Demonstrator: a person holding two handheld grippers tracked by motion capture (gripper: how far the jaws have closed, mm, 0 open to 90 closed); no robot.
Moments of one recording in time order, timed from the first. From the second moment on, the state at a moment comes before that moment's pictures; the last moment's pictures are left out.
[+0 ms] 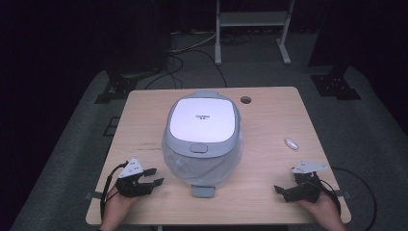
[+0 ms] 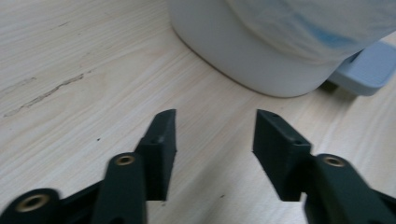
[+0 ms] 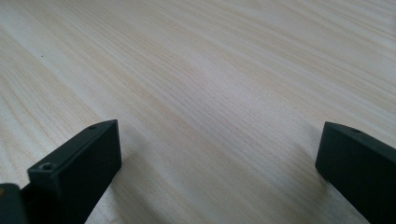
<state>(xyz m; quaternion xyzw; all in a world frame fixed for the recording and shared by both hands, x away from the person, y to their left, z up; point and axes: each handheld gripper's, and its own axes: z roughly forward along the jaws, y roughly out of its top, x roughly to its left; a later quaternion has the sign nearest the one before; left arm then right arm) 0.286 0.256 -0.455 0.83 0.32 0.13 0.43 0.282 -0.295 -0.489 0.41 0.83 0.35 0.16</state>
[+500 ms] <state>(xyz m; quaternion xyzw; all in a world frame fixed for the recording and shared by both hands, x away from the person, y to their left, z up) 0.284 0.257 -0.425 0.83 0.33 0.11 0.44 0.282 -0.295 -0.489 0.41 0.83 0.35 0.16</state>
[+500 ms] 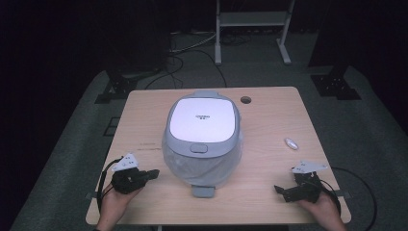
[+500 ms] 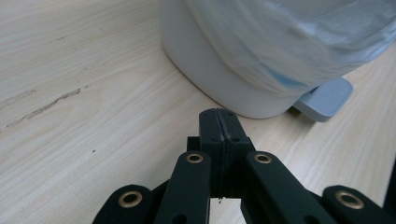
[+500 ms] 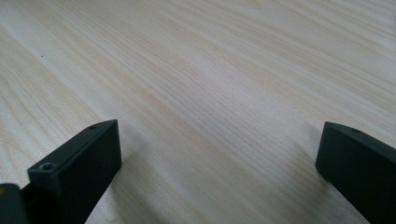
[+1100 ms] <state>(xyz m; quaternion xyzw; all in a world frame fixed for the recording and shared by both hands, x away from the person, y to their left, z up) 0.283 0.254 -0.386 0.83 0.29 0.10 0.47 0.282 -0.295 -0.489 0.41 0.83 0.35 0.16</state>
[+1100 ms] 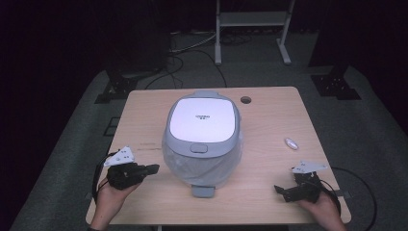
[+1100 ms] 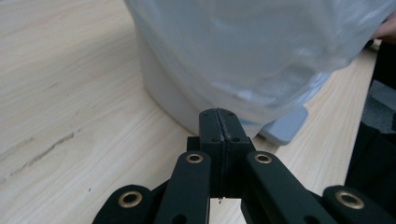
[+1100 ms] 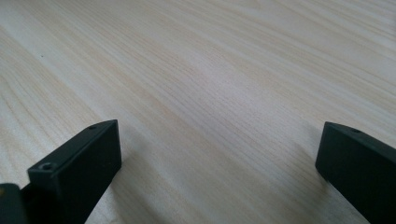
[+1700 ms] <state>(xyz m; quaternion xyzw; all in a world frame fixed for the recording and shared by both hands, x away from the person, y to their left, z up) 0.283 0.253 -0.353 0.82 0.27 0.10 0.49 0.282 -0.295 -0.489 0.41 0.83 0.35 0.16</state>
